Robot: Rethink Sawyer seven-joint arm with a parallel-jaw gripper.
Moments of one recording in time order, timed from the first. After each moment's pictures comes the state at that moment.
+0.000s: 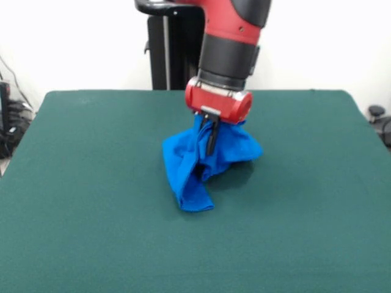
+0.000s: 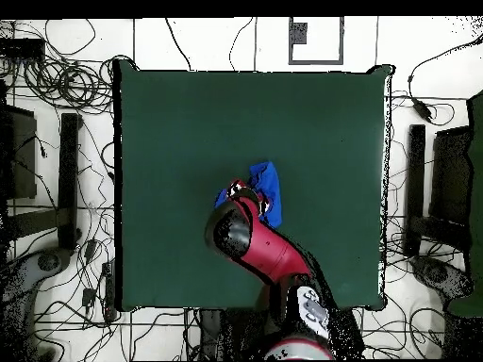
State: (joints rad) arm -0.05 -0.57 -0.13 1.95 0.43 -0.14 1.74
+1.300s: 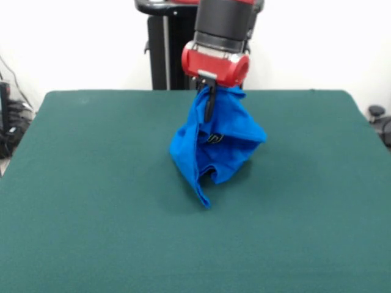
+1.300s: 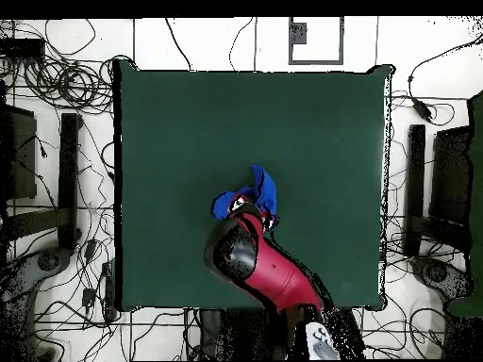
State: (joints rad) arm -0.06 -0.72 -0.14 2.08 0.45 -0.10 1.74
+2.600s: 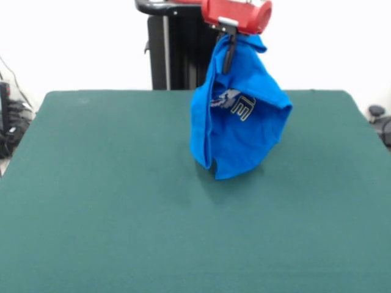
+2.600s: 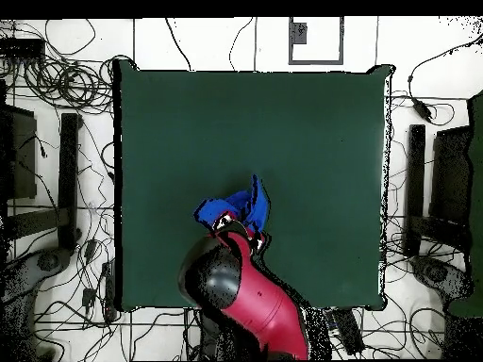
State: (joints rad) arm 0.16 -0.83 -0.36 2.09 0.55 0.13 1.74
